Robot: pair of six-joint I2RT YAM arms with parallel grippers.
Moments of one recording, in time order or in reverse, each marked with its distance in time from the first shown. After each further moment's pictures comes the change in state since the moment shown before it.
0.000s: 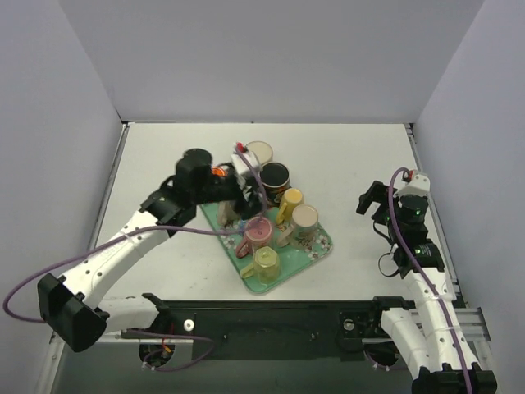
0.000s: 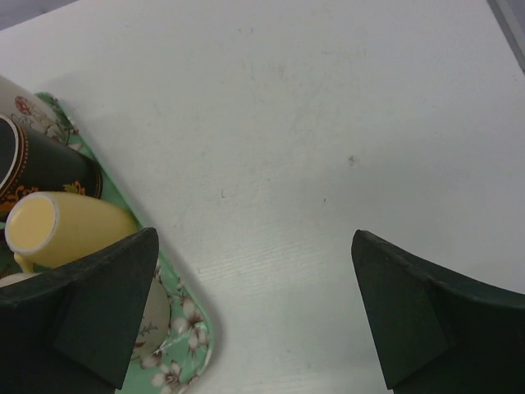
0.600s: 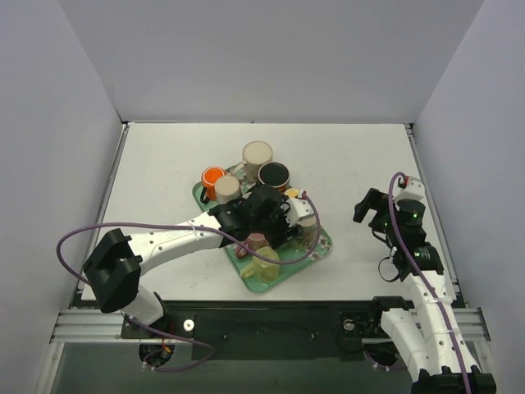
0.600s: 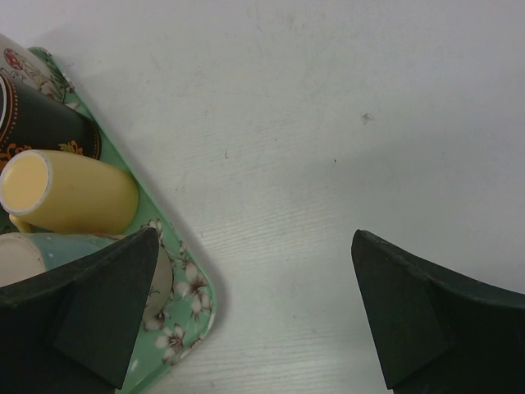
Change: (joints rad) left arm -0.447 0.336 -0.001 -0.085 -0.410 0.092; right arm 0.000 -0.032 -0.021 -0.110 -0.064 0.024
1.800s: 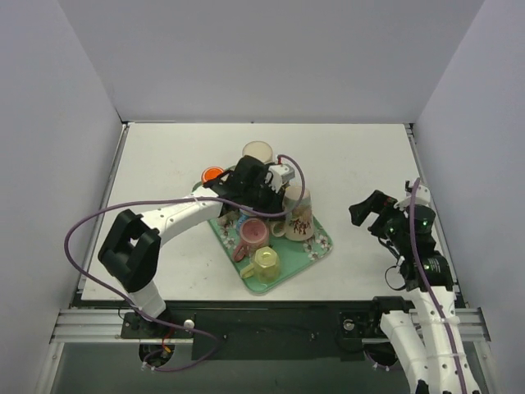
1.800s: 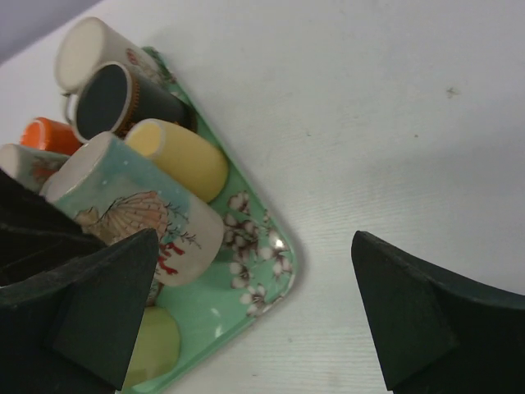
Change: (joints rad) left arm 0.232 0.161 0.082 -0.005 0.276 -0.260; right arm 0.001 -0.083 0.067 -0.150 -0.131 0.114
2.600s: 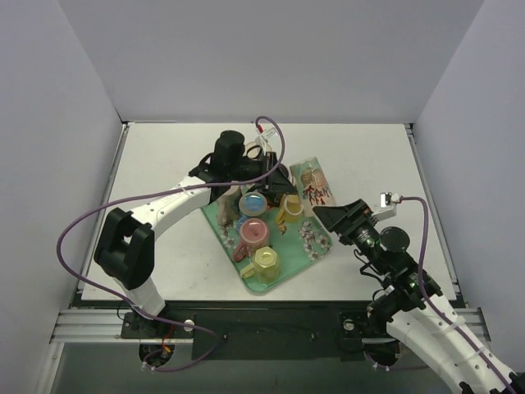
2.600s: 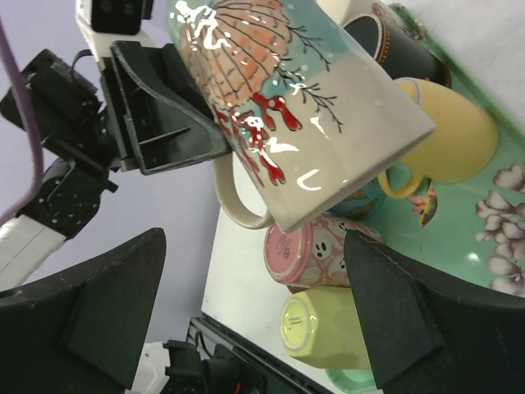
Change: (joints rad) left arm 0.157 -0.002 0.100 0.314 0.457 -0.718; right arm 0.523 -0.156 -0.193 0.419 0.139 0.612
